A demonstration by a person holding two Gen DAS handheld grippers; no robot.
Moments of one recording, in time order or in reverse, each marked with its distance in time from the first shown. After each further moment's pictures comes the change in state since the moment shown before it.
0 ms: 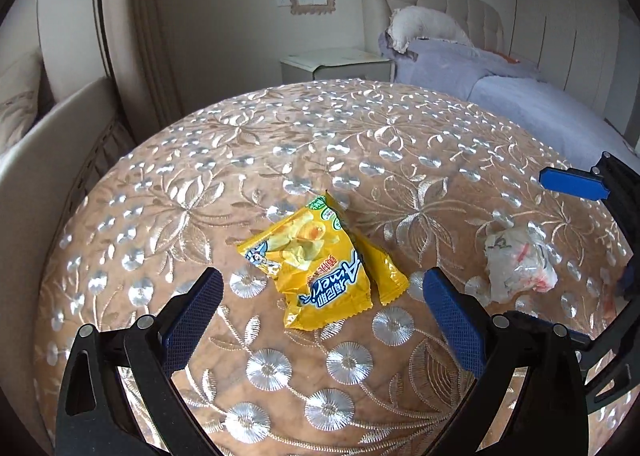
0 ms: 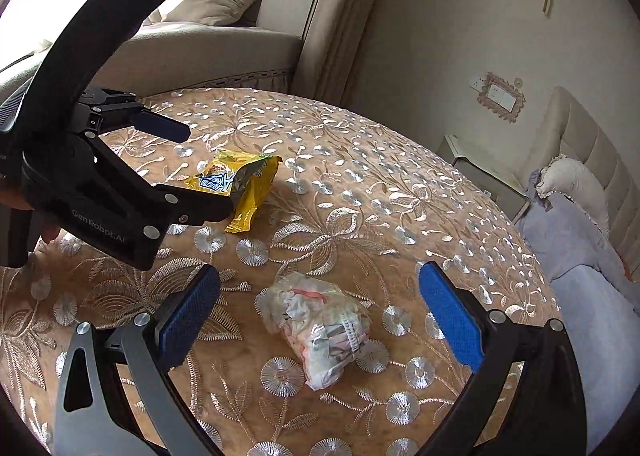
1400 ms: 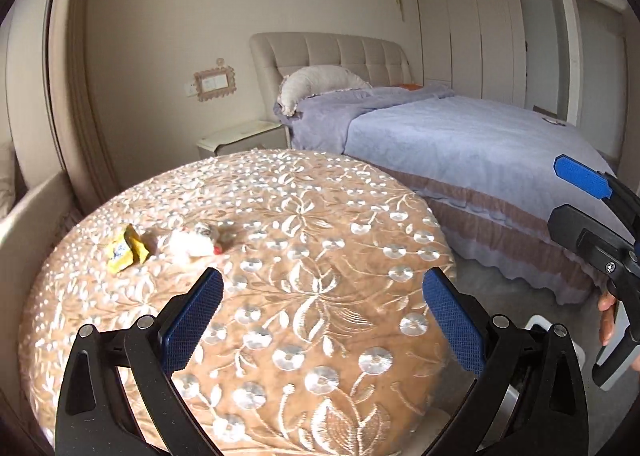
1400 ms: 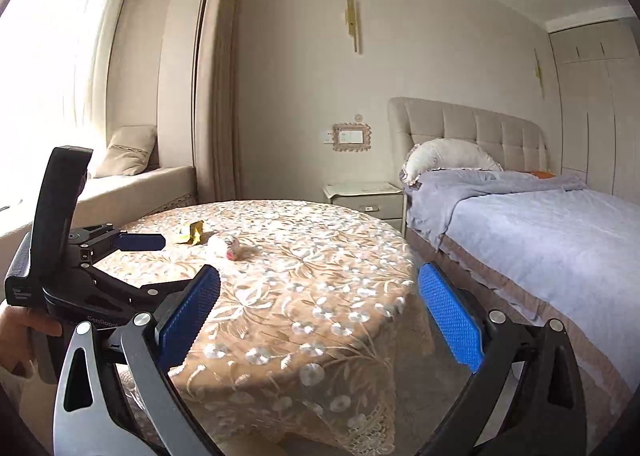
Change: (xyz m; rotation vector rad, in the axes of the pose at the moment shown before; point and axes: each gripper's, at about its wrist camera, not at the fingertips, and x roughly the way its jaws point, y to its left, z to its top) left arm -0.179 -0.236 -0.105 0.186 -0.285 -0.124; right arm -0.301 -0.028 -0.196 0.453 -0.398 -0.256
